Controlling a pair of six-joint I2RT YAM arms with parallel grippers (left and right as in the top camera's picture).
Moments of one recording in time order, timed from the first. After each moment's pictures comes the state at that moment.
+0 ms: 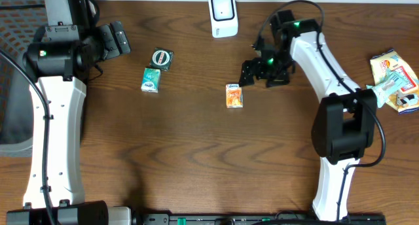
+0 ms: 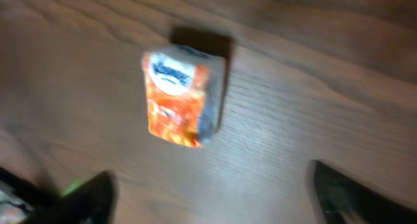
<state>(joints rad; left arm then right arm) 0.06 1.55 1.69 -1.00 -0.04 -0.25 0.23 2.18 1.86 -1.23 -0.41 0.06</state>
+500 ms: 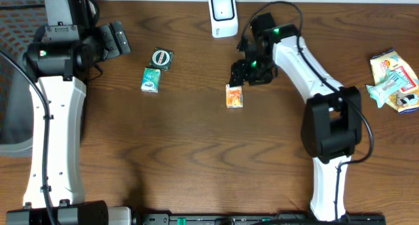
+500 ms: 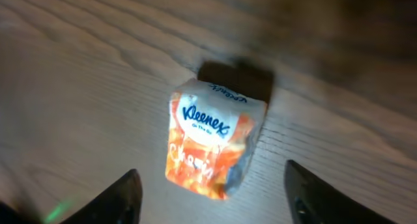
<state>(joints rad) 0.06 1.55 1.69 -1.00 -0.04 -0.25 0.32 2.23 1.85 -1.10 -0.37 0.11</state>
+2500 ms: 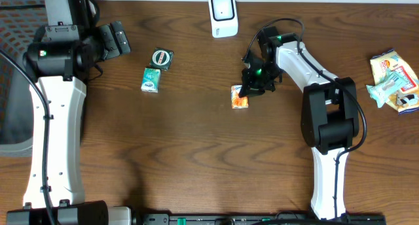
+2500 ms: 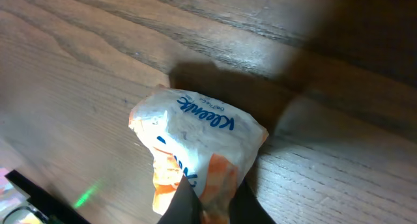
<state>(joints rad) 0.06 1.55 1.69 -1.00 -0.04 -0.25 0.25 2.31 1.78 -1.09 -0.51 0.12</state>
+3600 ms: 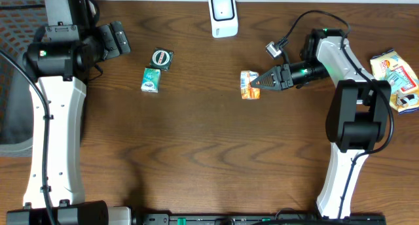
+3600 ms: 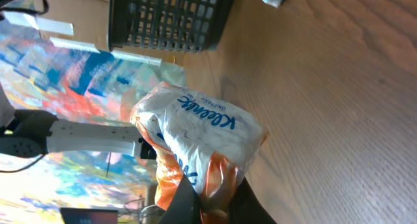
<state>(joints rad) 0.06 1.55 1.69 -1.00 -0.04 -0.25 0.01 2.28 1.79 -1.70 -1.29 -0.98</state>
